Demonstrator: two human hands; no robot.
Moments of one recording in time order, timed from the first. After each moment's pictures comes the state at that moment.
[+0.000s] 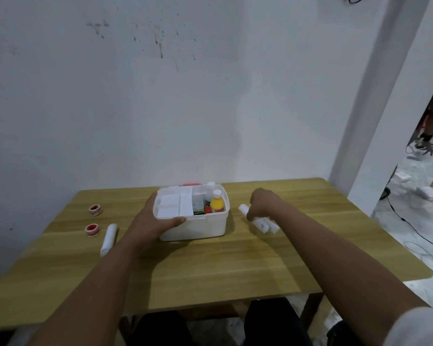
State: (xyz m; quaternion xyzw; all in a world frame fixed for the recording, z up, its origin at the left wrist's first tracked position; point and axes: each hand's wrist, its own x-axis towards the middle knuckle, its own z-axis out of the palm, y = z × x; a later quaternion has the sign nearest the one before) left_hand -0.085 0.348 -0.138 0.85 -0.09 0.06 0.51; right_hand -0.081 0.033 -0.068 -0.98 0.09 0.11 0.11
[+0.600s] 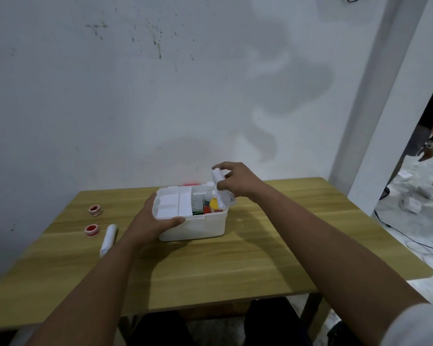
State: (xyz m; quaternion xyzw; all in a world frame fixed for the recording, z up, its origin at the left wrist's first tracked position) left_hand -0.080 0.349 -0.142 0.86 -0.09 0.06 0.49; right_hand -0.082 0.075 -0.021 -0.88 -0.07 -0.01 0.47
